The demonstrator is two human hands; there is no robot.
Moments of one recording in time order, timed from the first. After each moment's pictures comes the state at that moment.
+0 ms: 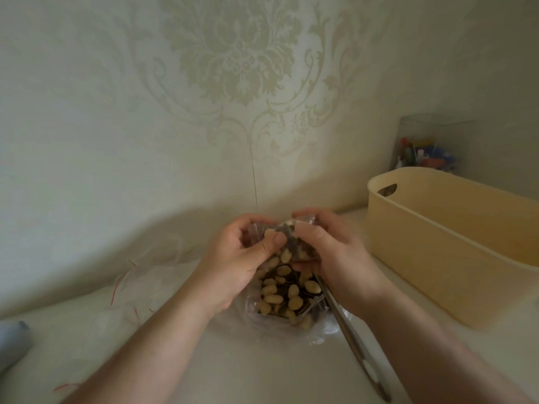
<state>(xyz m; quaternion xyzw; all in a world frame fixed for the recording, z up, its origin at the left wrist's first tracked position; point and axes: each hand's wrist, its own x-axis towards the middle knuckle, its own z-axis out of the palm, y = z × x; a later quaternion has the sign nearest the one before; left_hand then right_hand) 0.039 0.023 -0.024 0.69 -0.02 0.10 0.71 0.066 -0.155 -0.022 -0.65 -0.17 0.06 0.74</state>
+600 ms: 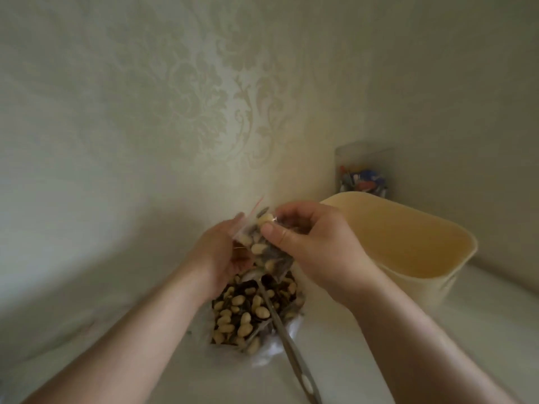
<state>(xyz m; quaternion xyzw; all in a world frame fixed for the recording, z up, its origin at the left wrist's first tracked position) 0.073 -0.043 0.044 0.68 0.10 0.01 0.73 0.052 -0.227 0.055 -0.71 -0.21 -0.08 0.67</state>
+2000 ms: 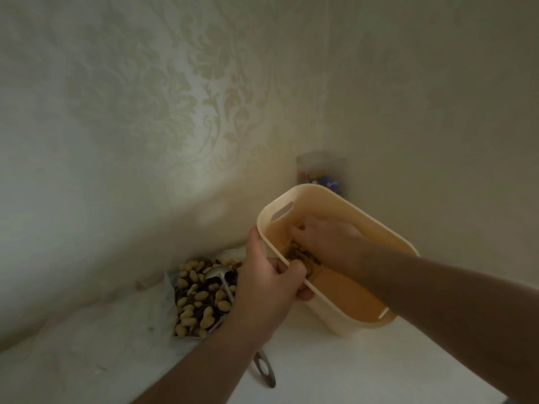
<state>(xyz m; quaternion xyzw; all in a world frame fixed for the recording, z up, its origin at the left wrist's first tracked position) 0.005 -0.163 0.018 0.70 -0.08 0.07 0.71 0.114 -0.321 0.034 -0.93 -0.29 -0.12 -0.19</state>
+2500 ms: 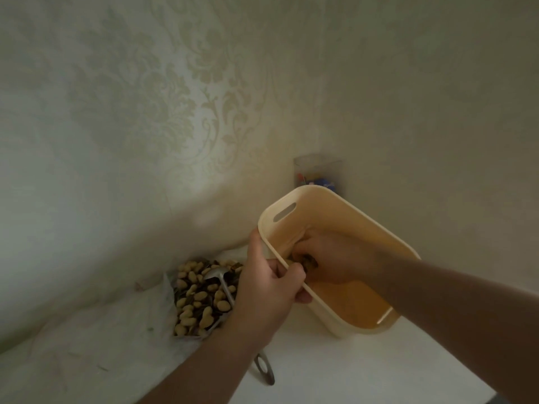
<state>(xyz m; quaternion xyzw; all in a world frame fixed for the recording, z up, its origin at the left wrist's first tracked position) 0.000 -0.163 0.015 0.70 -0.10 0.07 0.70 0.115 -0.333 0.013 -0.95 -0.32 0.02 0.04</state>
